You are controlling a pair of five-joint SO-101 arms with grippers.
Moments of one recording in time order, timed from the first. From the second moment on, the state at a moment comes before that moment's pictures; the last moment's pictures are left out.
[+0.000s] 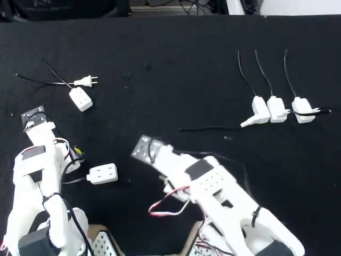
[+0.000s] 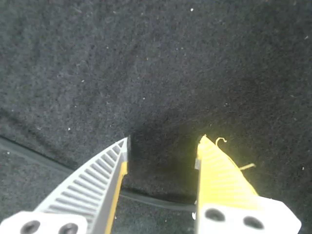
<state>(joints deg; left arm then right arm) -27.4 -30.3 64.4 46.7 2.2 -31.5 -37.5 72.0 52.6 29.9</state>
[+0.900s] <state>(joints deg) -27.4 -30.3 64.4 46.7 2.2 -24.8 -37.5 72.8 45.4 32.9</state>
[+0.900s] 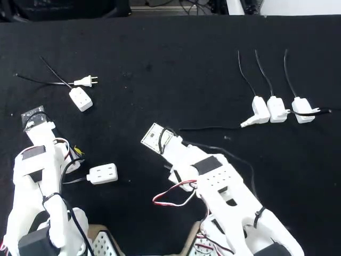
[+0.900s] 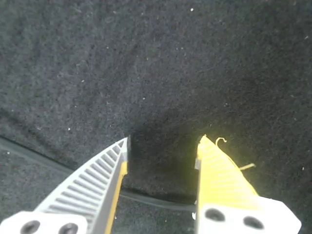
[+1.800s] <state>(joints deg) -27.4 -30.3 64.4 46.7 2.2 -36.2 -38.4 72.5 50.8 27.7</state>
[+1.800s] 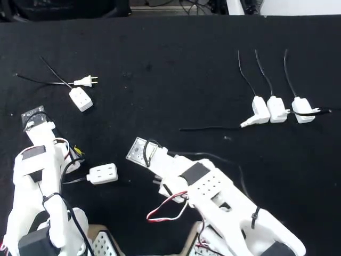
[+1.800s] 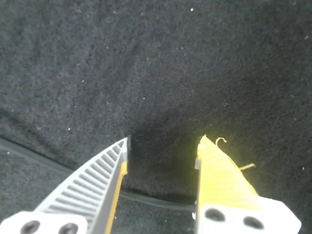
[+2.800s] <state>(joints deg) -27.4 -30.3 64.4 46.7 2.2 -42.1 -38.6 72.3 53.1 29.5</state>
